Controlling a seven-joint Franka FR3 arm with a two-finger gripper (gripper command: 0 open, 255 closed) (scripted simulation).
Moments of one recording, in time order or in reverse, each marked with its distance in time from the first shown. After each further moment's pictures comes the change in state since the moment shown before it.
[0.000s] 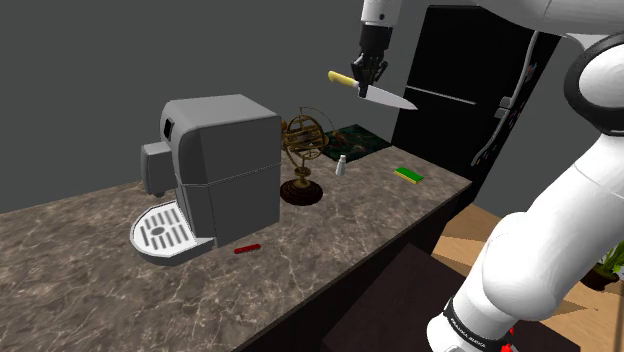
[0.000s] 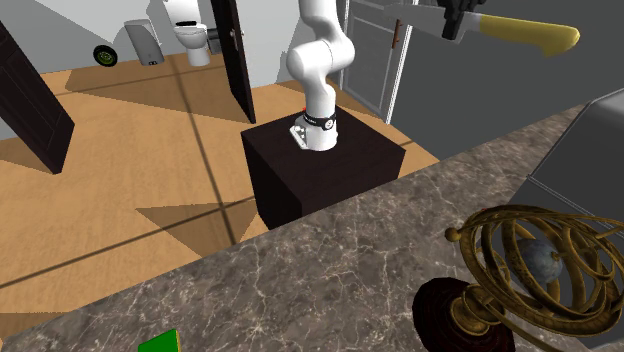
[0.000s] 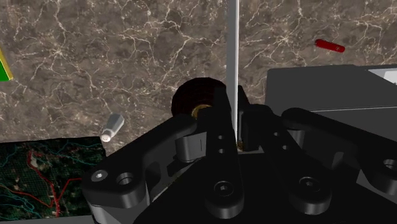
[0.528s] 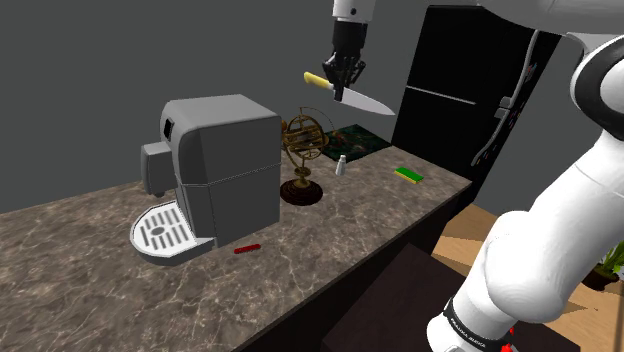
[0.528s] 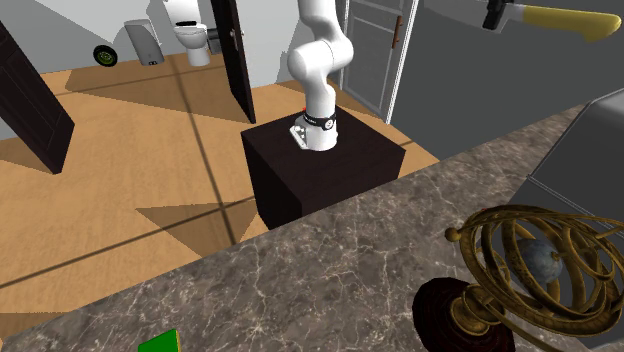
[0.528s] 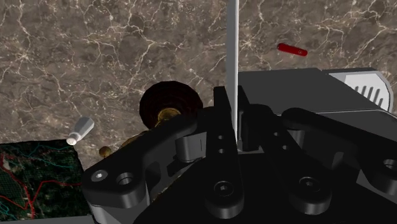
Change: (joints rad) arm 0.077 -0.004 0.119 -0.005 0.016 -0.003 0.198
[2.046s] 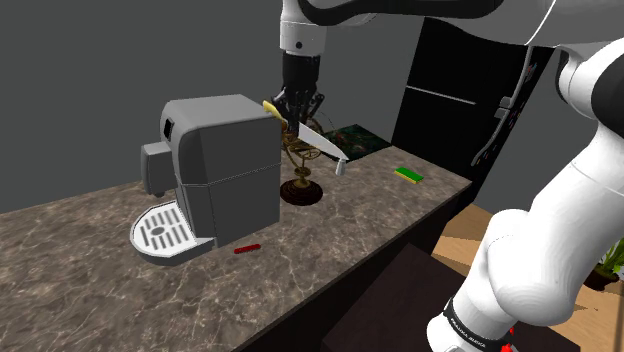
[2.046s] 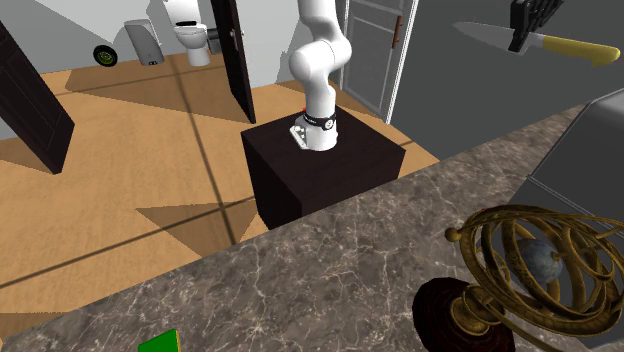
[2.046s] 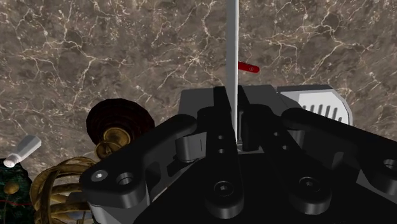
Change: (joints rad) arm 0.114 0.018 0.164 -0.149 0.023 0.164 0.281
